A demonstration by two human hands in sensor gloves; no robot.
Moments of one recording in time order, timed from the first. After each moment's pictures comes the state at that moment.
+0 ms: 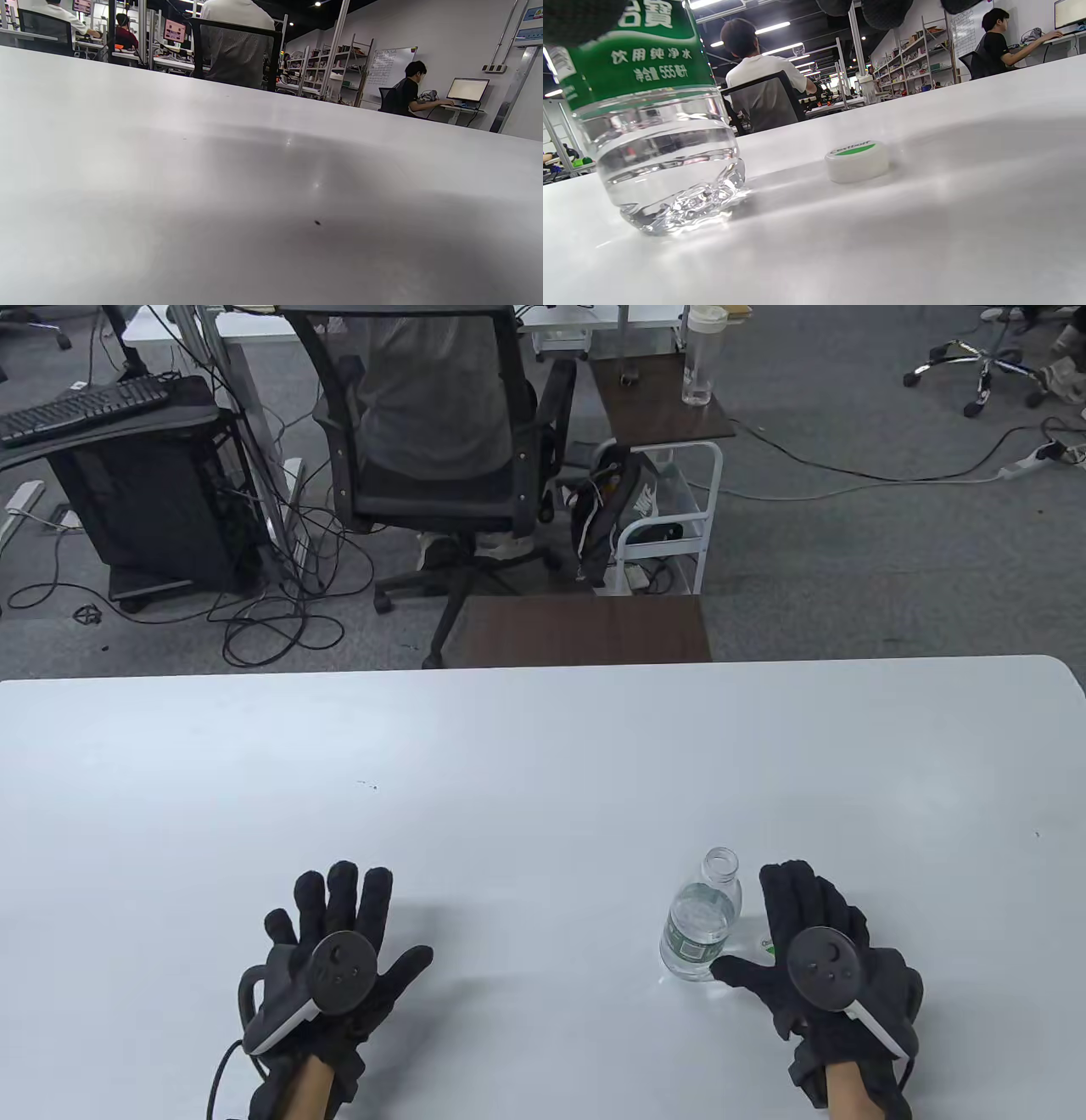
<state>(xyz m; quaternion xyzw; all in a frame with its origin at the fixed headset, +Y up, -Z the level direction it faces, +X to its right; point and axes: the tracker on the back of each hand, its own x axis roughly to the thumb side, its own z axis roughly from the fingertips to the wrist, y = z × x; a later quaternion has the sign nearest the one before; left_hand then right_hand) -0.250 -0.728 -0.285 -0.04 -0.09 0.09 0.99 0.247 -0.742 -0.275 0.00 -0.04 0.99 0.15</state>
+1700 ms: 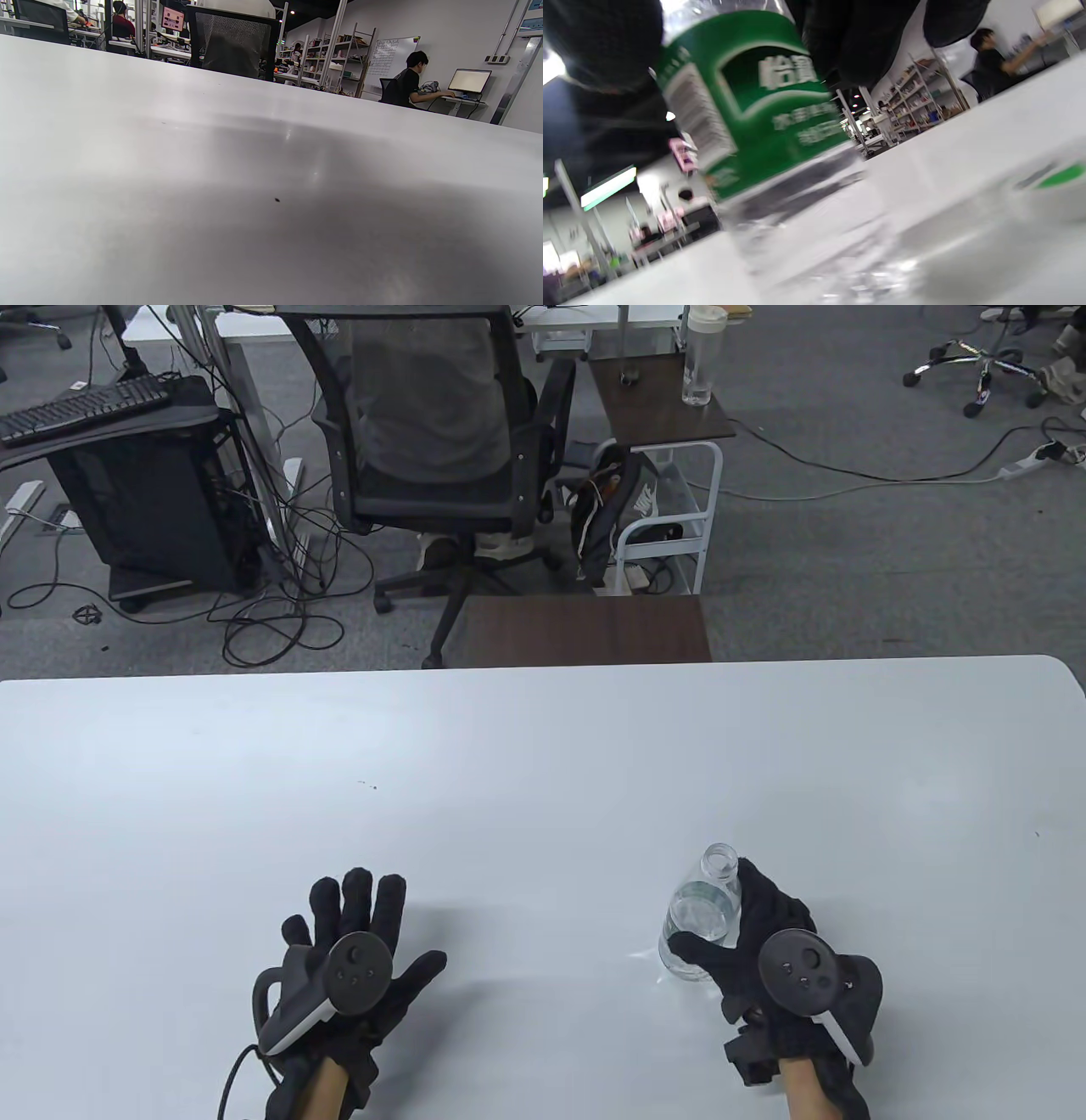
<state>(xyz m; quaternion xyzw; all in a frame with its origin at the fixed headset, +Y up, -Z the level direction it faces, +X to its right) -0.237 -0.730 -0.283 -0.06 -0.09 0.09 0.99 0.203 -0.723 -0.274 -0.02 -0.14 0.94 0.31</state>
